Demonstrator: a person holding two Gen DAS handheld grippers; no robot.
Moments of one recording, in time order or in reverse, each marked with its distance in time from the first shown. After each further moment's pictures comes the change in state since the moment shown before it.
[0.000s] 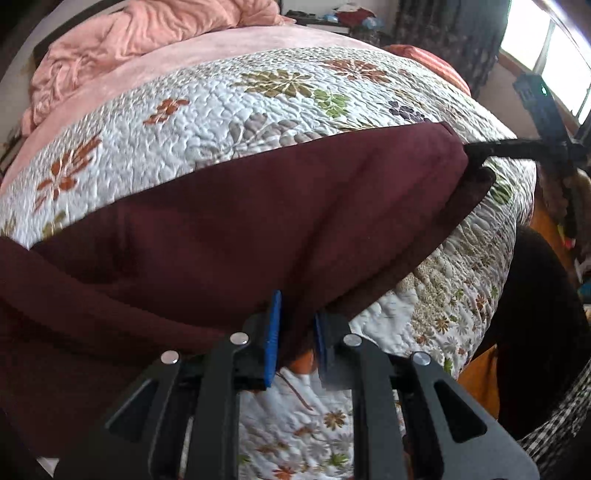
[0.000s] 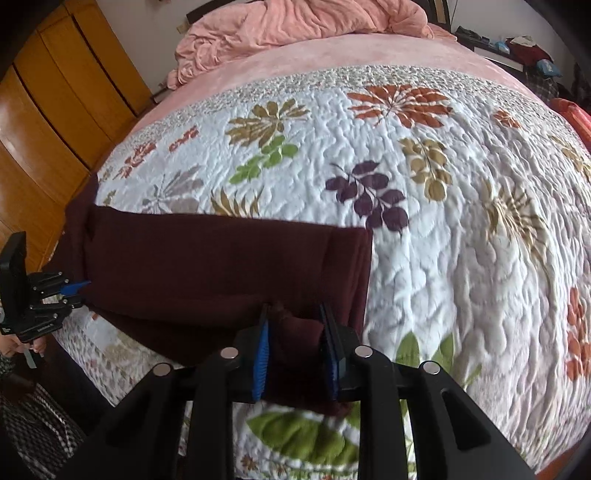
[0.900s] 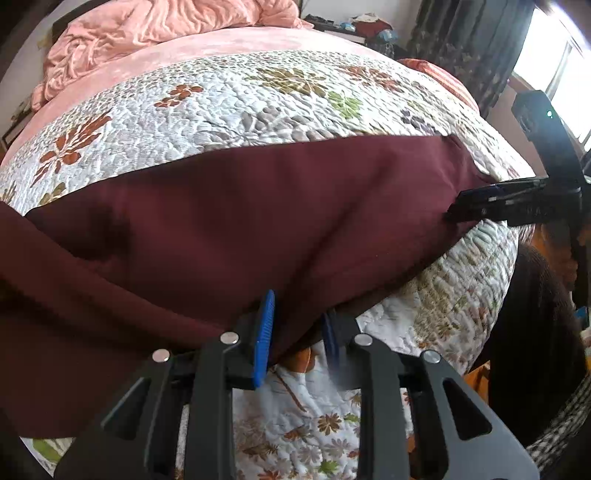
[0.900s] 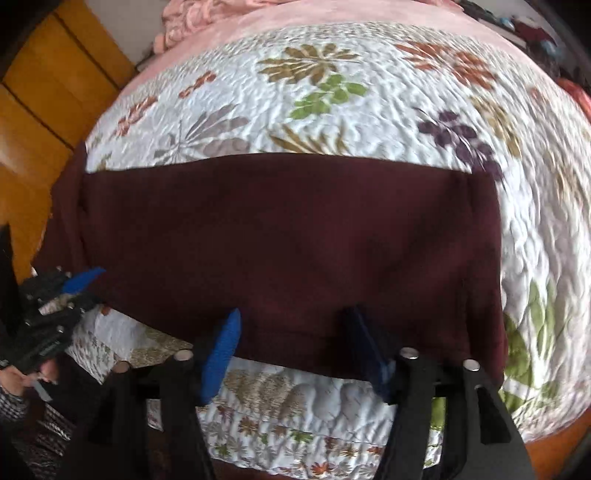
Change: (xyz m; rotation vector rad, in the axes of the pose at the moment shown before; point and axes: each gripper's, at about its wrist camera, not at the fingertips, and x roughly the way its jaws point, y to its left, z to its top) left arm 0.001 0.008 -0.006 -0.093 -0.031 -0.025; right arm 0.045 0.097 -0.013 0.037 0.164 -0.068
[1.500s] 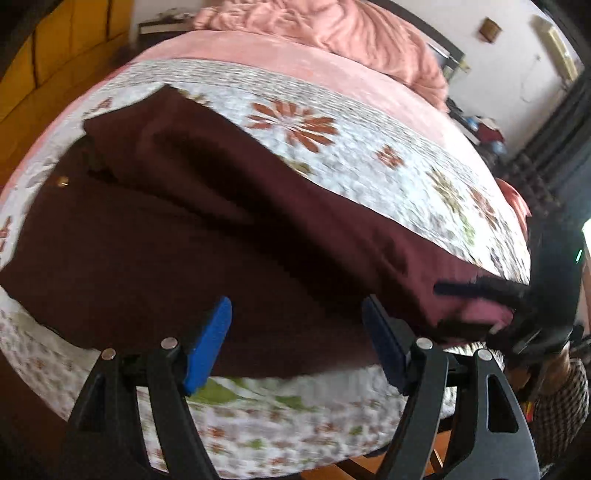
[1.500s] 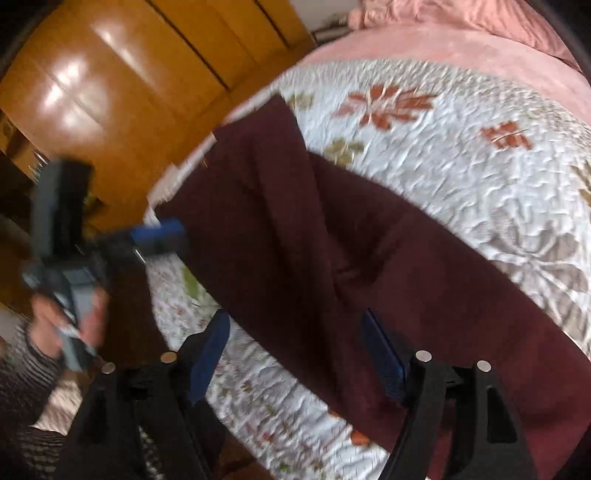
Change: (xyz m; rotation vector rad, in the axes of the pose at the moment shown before) left arm -0.134 0.190 -0.045 -0.537 -0.112 0.127; right arm 0.045 0.252 0.063 -0.453 0.043 0.433
